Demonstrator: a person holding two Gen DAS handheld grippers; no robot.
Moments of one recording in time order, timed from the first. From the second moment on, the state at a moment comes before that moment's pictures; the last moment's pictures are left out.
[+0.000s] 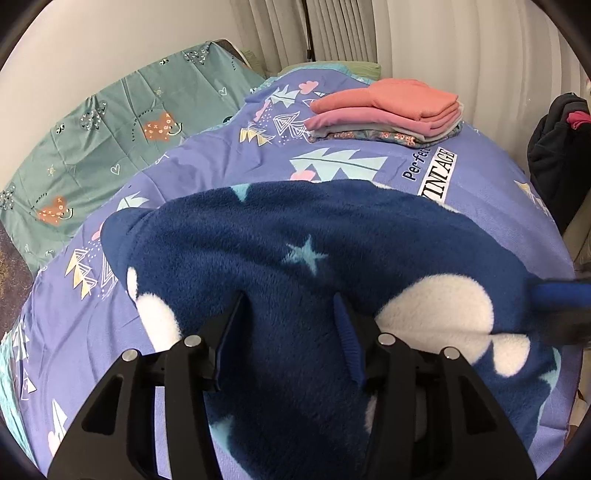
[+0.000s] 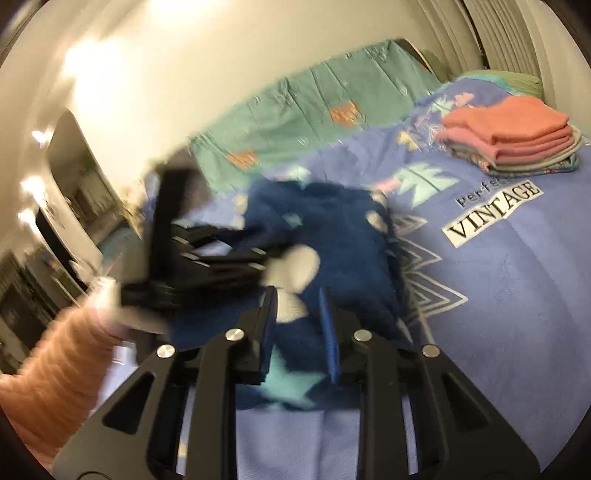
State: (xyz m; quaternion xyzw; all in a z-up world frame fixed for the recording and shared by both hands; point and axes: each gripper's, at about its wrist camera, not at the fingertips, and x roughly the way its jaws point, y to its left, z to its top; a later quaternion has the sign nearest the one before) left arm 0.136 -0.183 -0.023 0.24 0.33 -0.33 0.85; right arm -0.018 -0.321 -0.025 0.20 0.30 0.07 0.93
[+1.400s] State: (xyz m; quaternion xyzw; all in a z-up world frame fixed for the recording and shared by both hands) left arm 0.084 -0.075 0.021 0.15 0.26 -0.27 0.91; right arm 0.004 -0.331 -0.064 0.18 0.34 0.05 0.92
